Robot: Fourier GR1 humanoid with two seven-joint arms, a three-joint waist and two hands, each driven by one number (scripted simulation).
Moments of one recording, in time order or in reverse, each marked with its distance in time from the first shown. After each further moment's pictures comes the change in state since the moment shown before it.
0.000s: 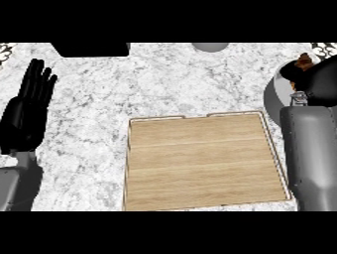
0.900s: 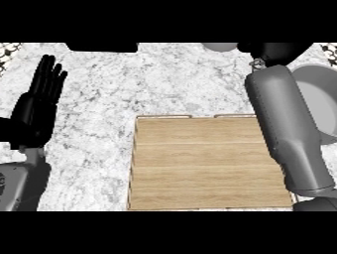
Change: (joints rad) left arm -0.030 -0.010 -0.043 -0.001 -0.006 0.003 0.004; right arm -0.313 -0.030 0.143 0.385 -0.141 -0.078 -0.020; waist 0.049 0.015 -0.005
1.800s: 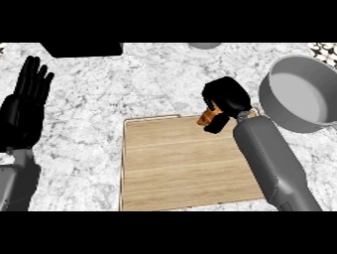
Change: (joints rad) left arm 0.017 0.025 0.049 0.004 0.018 0.010 0.002; right arm 0.302 0.020 0.257 0.001 -0.520 0.286 -1.287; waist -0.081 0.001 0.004
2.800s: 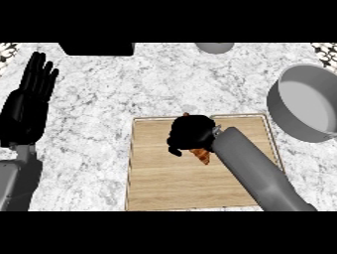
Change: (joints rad) left arm -0.029 0.013 -0.023 0.016 0.018 -0.011 0.005; right arm -0.036 -0.031 0.491 0.036 0.044 0.087 -0.677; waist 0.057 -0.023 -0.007
